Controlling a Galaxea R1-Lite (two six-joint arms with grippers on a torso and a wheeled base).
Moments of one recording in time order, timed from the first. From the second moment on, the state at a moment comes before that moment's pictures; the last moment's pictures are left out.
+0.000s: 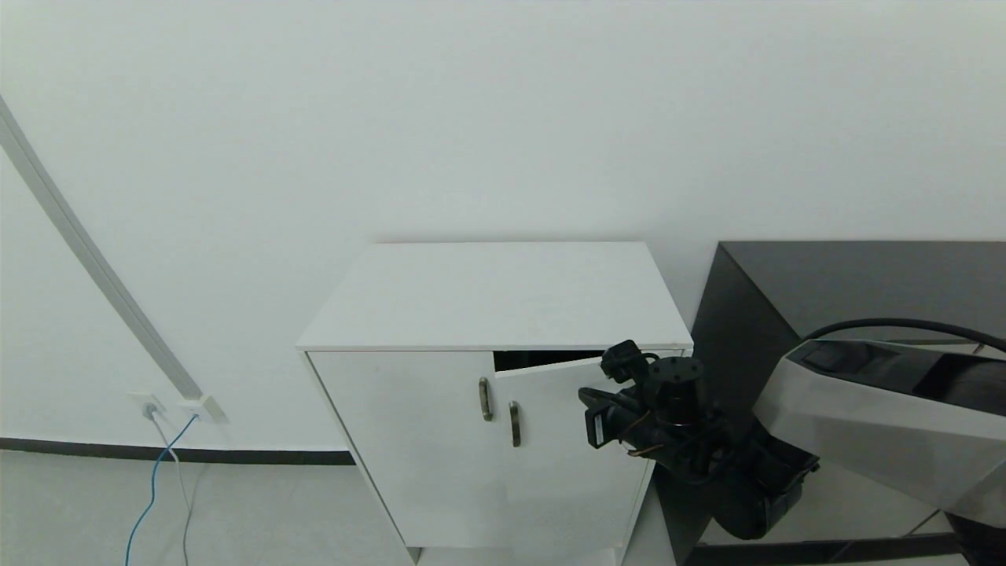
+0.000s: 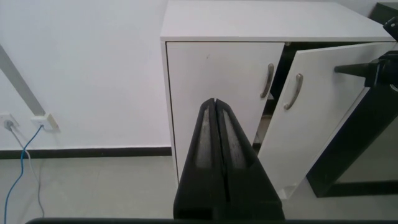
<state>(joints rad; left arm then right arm) 0.00 0.00 0.00 0.00 -0.01 -0.01 0.60 2.35 -0.94 -1.17 0.01 0.04</state>
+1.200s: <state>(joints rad) 0.00 0.00 0.00 0.00 -0.01 -0.01 0.57 2.39 -1.04 -1.15 0.01 0.04</state>
